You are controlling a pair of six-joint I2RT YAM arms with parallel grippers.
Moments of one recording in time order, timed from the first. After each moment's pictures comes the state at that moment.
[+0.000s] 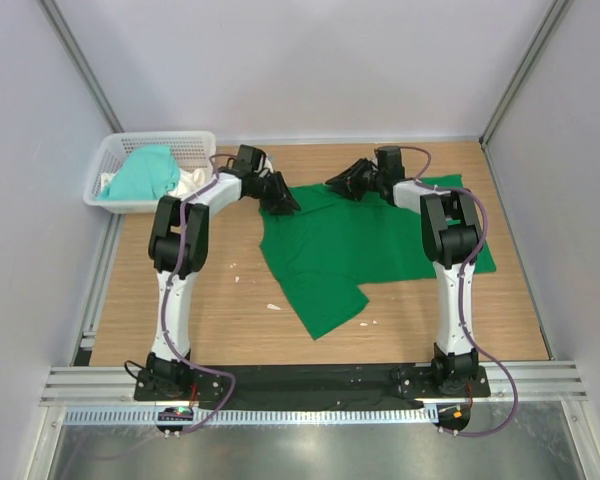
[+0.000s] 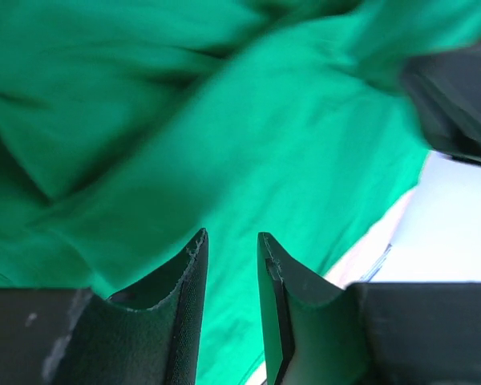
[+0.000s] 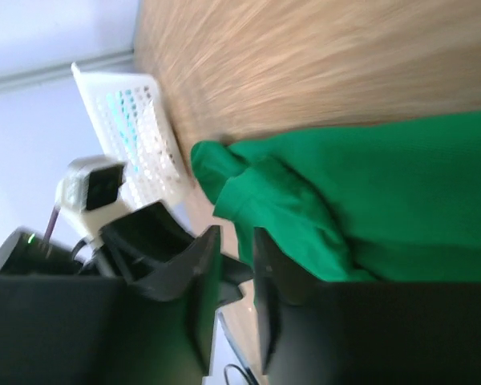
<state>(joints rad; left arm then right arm) -0.31 2.27 1.75 -0.41 0.58 -0.71 0.19 2.31 1.58 0.15 -0.63 1.16</state>
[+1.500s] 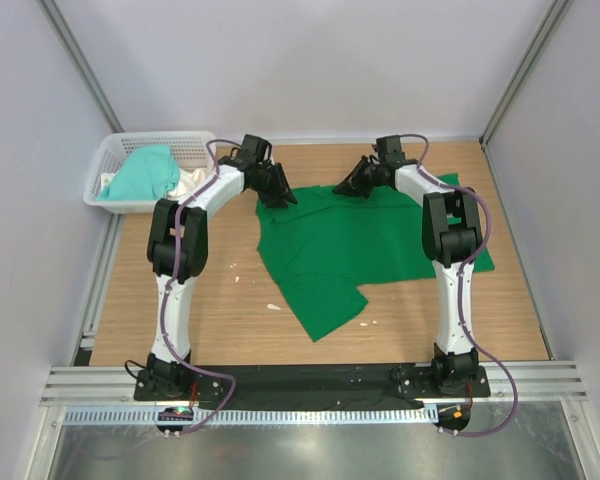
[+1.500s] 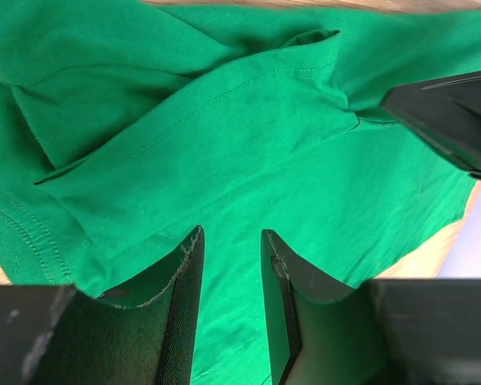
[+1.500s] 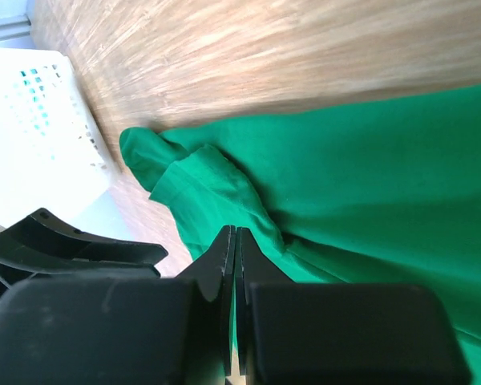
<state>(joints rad) -0.34 2.23 1.84 -0.57 0.36 -0.66 0.17 2.33 1.80 -0.32 -0.58 0.86</state>
